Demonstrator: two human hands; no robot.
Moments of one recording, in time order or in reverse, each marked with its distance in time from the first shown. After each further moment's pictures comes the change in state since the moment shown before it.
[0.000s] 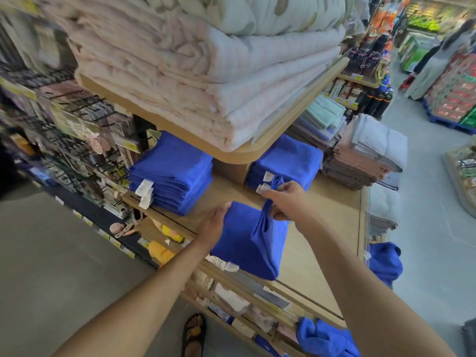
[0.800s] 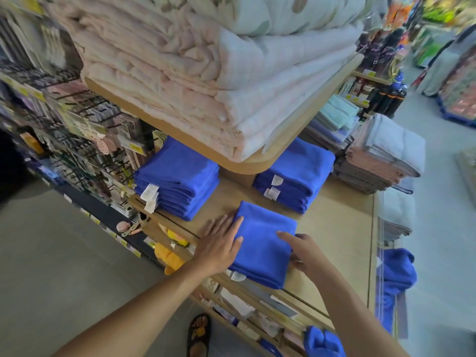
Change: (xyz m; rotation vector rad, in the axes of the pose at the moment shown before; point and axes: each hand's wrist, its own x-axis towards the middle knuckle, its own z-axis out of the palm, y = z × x) left_hand -0.008 -0.046 -0.021 1.273 -0.066 0.390; right_hand 0.001 0.113 0.007 0.119 -0.057 0.402
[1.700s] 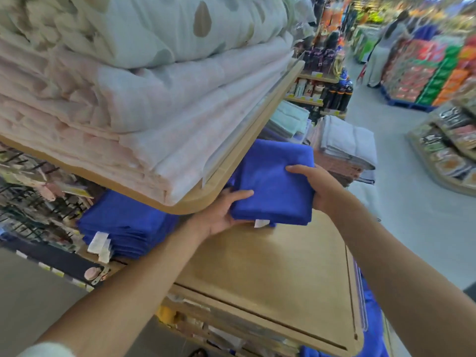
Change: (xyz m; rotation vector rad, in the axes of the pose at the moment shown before) left_hand 0.148 0.087 -0.109 -1.778 -0.487 -0.212; right_hand 0.014 -0.162 -0.113 0.412 -0.079 -0.388
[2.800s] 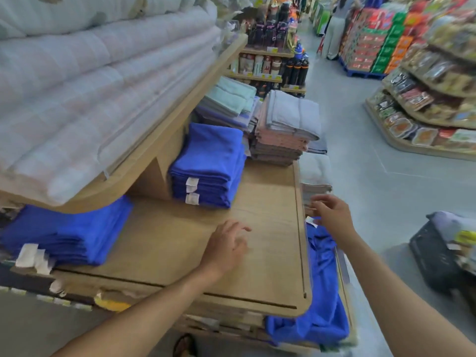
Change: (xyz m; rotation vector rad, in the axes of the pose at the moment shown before) left_hand -0.001 -0.162 0.054 1.297 0.159 0.414; right_hand -0.069 0.118 -0.183 -0.232 0.506 -0.063
